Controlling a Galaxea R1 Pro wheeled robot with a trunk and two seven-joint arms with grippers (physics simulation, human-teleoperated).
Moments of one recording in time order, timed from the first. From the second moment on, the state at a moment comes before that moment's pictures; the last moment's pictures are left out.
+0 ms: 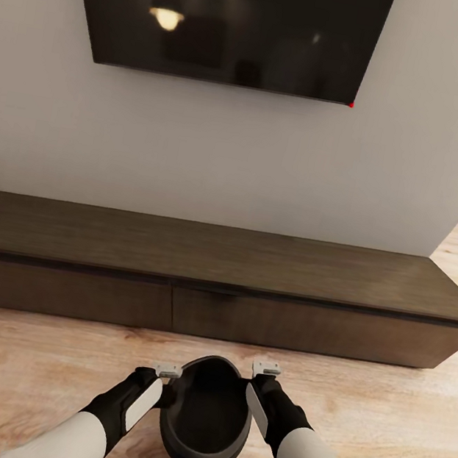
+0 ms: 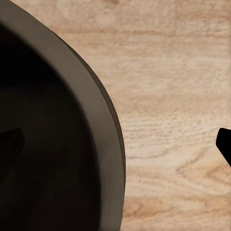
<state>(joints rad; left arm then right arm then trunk) -0.64 -0.17 -0.23 -0.48 0.40 0.56 0.37 -0.72 0.17 0.13 -0.41 -0.10 0.47 -0.26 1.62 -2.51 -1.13</state>
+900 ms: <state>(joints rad) -0.64 -0.17 -0.23 -0.48 0.40 0.56 0.37 -0.72 0.17 0.15 -0.29 -0.10 0.41 -0.26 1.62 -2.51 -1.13</state>
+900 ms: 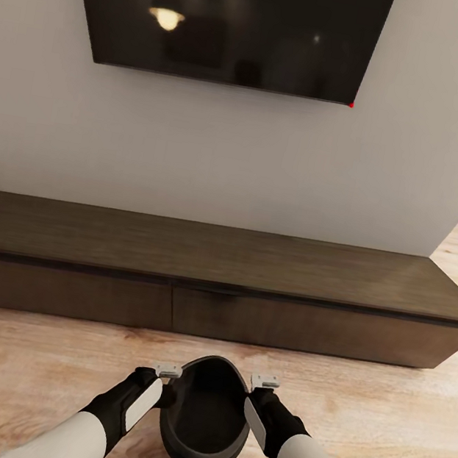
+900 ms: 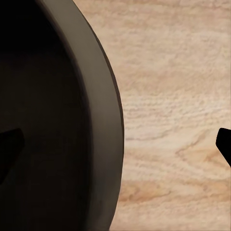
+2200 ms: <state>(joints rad) -0.64 -0.17 -0.23 -0.48 0.40 0.56 0.37 -0.72 0.17 0.15 -0.29 -0.10 0.41 -0.26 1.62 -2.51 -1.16</state>
